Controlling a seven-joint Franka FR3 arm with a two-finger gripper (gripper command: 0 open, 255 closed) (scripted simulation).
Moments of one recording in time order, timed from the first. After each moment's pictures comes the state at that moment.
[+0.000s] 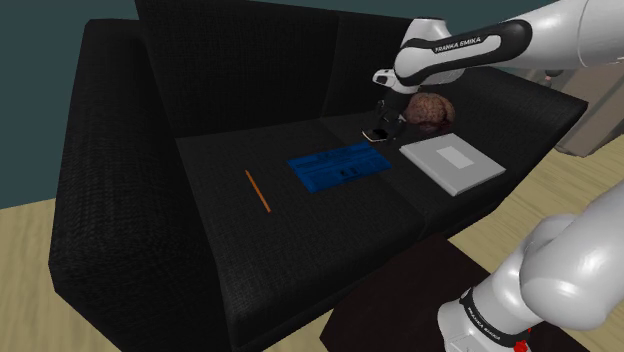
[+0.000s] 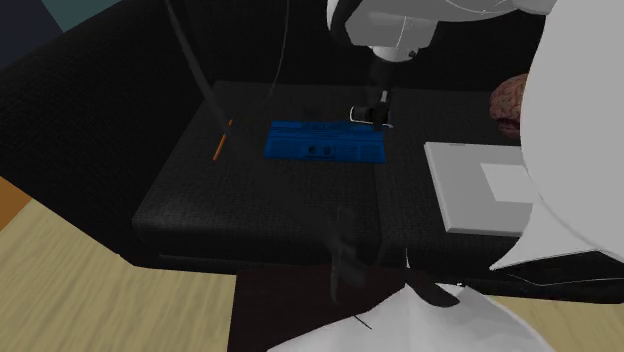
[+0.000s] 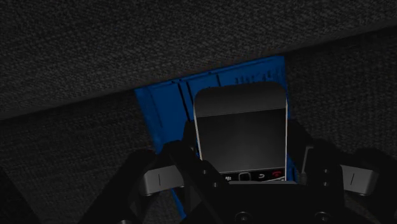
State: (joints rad) arm 0.10 -0.08 -0.35 -2.14 -0.05 2.09 -1.44
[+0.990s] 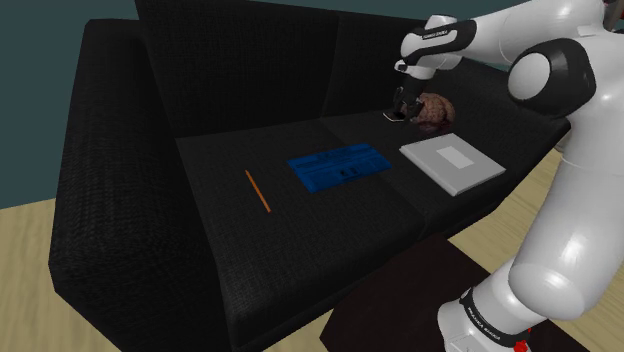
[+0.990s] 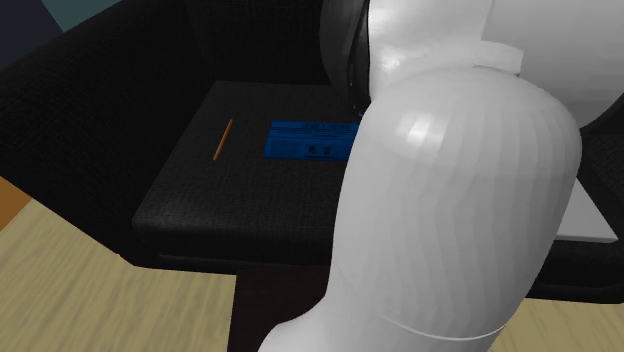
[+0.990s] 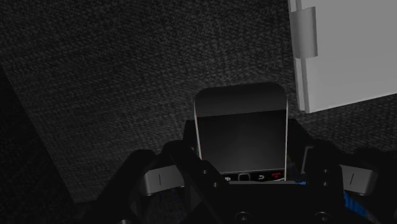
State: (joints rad) arm -0.11 0.34 -0.47 -1.63 0.16 1.96 -1.83
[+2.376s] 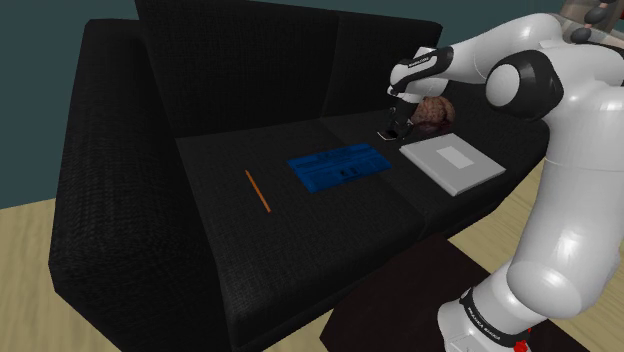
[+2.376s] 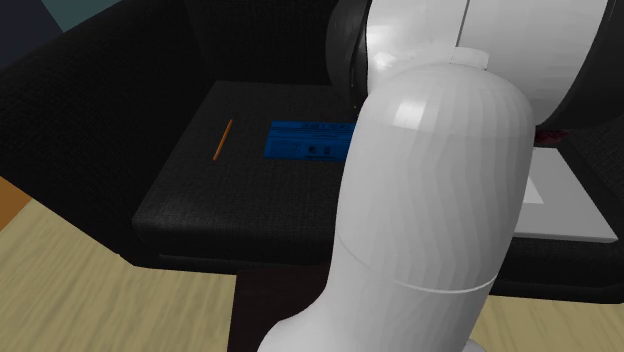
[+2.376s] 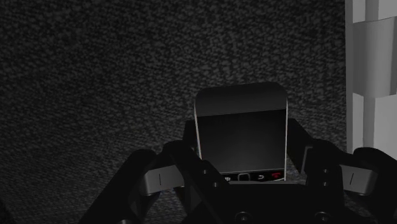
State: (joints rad) arm -0.14 0.45 -0.45 -1.71 0.22 2.14 -1.88
